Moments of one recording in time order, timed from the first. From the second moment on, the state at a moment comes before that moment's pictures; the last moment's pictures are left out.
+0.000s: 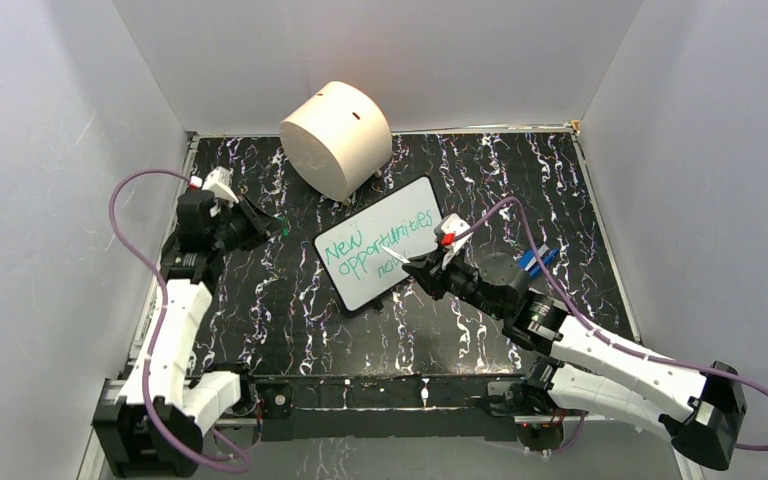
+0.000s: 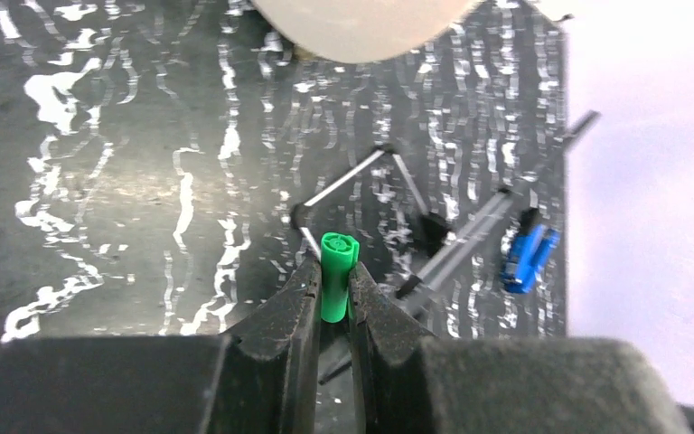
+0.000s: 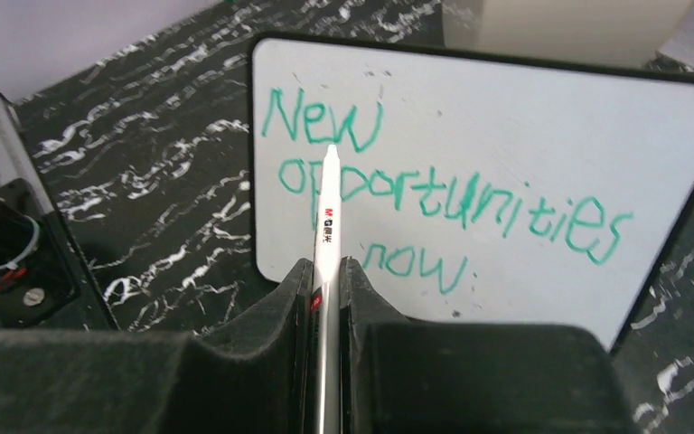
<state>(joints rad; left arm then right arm) -0.01 1.04 0.88 -0.44 0.35 -0.56 0.98 0.82 0.60 0.06 0.06 0.10</state>
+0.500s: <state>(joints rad) -0.02 0.72 0.62 0.01 0.62 -0.89 1.00 0.93 0.52 0.52 -0.08 0.11</state>
